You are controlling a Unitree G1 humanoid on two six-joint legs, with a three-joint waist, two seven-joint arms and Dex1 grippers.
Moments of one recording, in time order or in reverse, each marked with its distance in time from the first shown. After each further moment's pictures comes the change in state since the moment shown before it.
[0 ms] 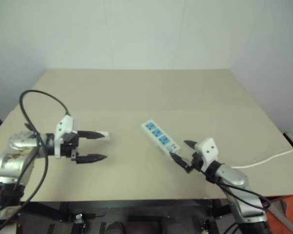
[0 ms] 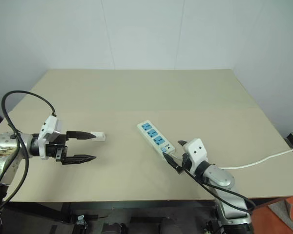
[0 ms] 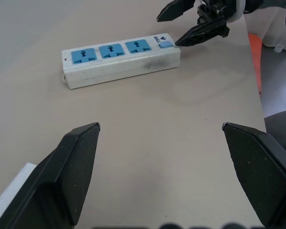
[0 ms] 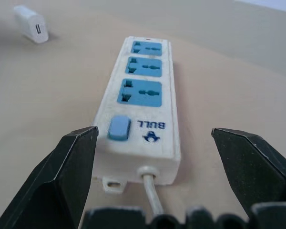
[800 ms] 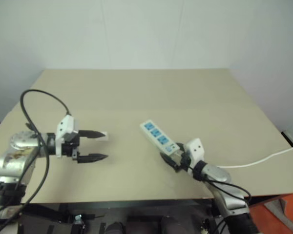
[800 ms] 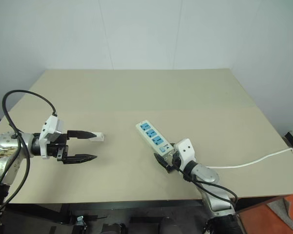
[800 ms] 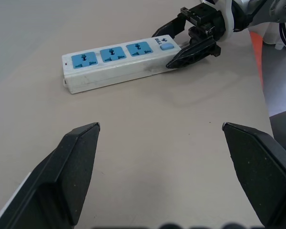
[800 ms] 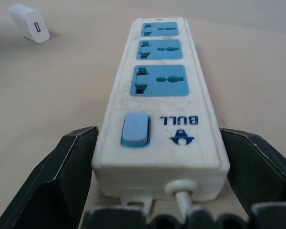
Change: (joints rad) left arm 0.009 -0.006 0.000 -0.001 0.012 -0.018 0.009; right arm -0.087 0.070 0.057 0.178 0.022 -0.021 -0.016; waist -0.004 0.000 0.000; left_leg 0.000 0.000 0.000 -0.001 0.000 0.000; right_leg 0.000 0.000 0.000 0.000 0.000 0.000
